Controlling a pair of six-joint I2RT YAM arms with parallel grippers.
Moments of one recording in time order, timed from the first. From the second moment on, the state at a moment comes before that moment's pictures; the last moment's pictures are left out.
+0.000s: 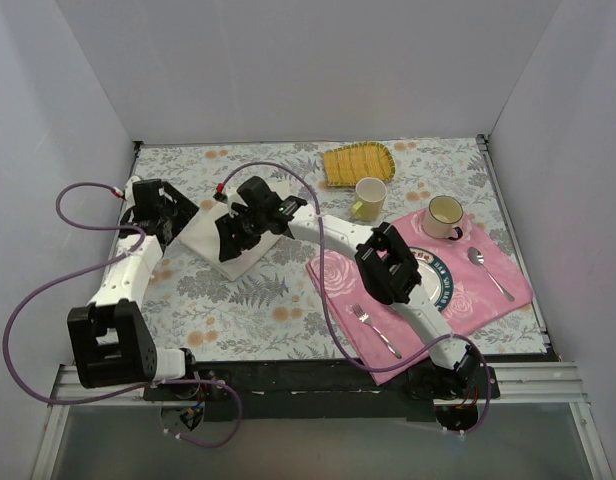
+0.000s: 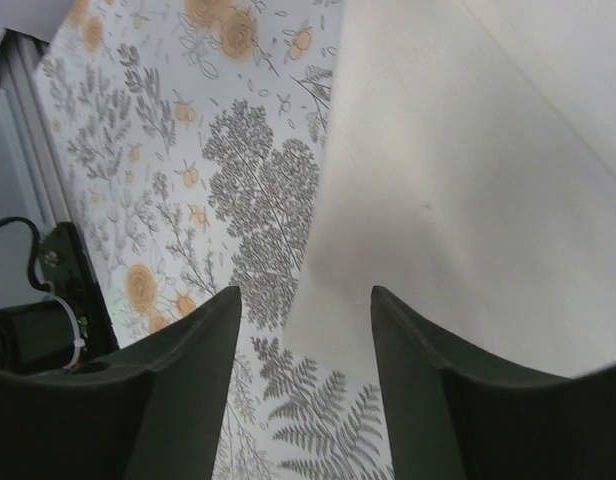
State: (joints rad) left arm 0.10 1.39 0.93 -0.28 -0.07 -0.71; right arm 0.94 2.43 2.09 -0.36 -0.56 0.33
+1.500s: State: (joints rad) left arm 0.17 1.30 0.58 -0.21 0.20 -1.03; right arm 1.14 2.06 1.47 -0.18 0.00 -0.43
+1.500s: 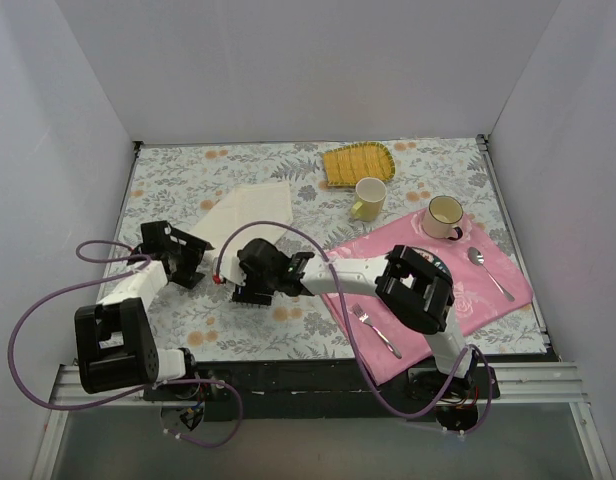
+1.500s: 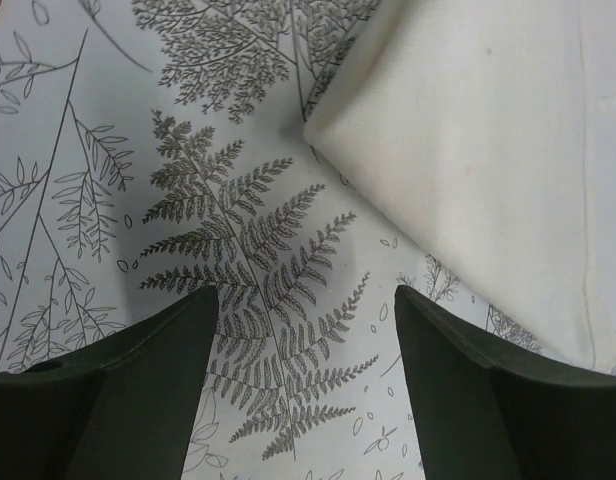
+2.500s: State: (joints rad) left arm 0.20 1.20 0.70 -0.48 -0.01 -1.12; right arm 1.22 2.18 1.33 0.37 0.08 -0.97
